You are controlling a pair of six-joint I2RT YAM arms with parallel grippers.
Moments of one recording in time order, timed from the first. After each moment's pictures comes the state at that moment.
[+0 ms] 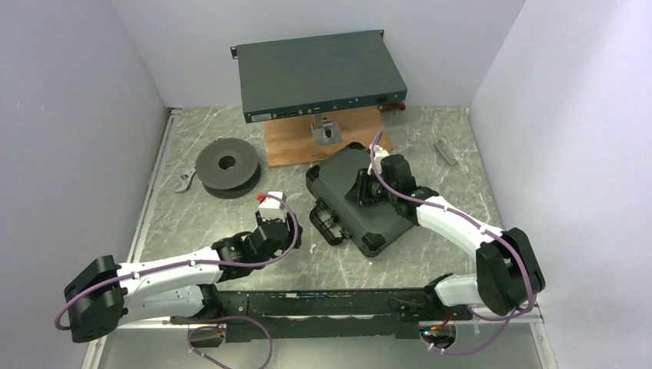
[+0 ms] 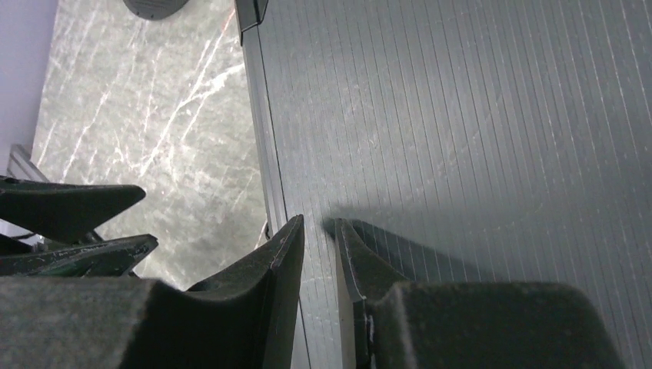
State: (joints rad) left arm -1.06 1.00 0.45 -0.05 -0.58 -0.73; right arm 0.48 1.35 0.78 -0.10 -0.31 0.41
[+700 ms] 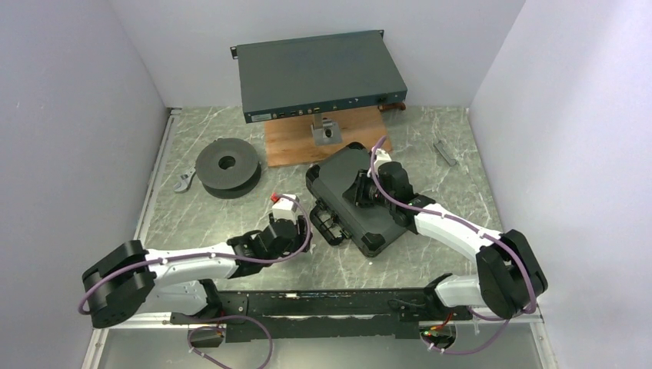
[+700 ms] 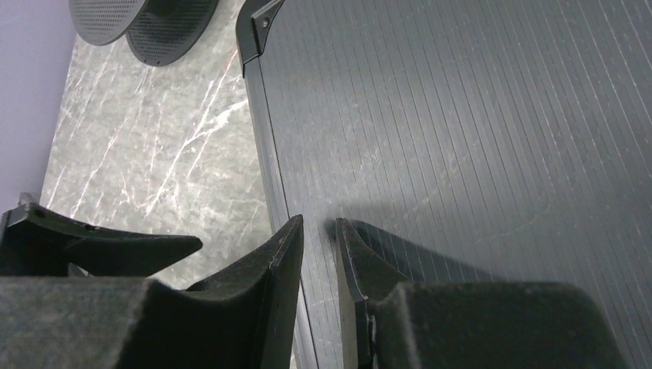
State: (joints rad) left arm -1.05 1.16 0.44 0.12 -0.46 -0.70; right arm 0.54 1.32 0.67 0.08 -0.18 0.52
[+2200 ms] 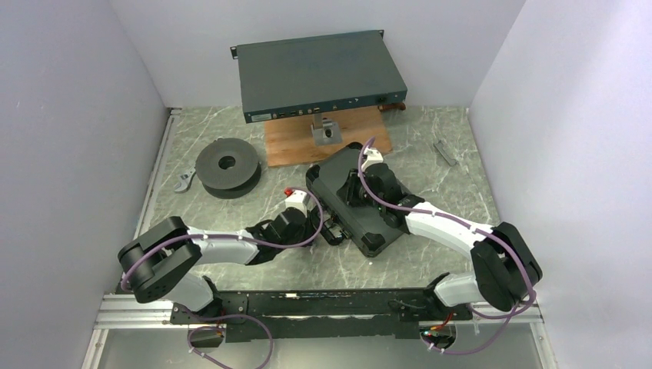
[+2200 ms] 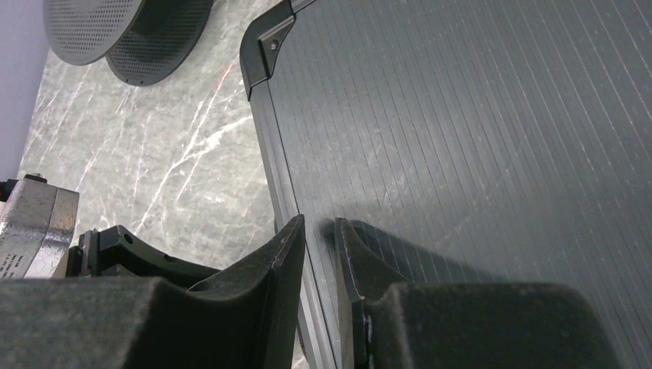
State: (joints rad) left arm -0.95 1.46 0.50 0.31 -0.22 -0.70; right arm 0.64 1.38 0.71 0.10 -0.03 0.54
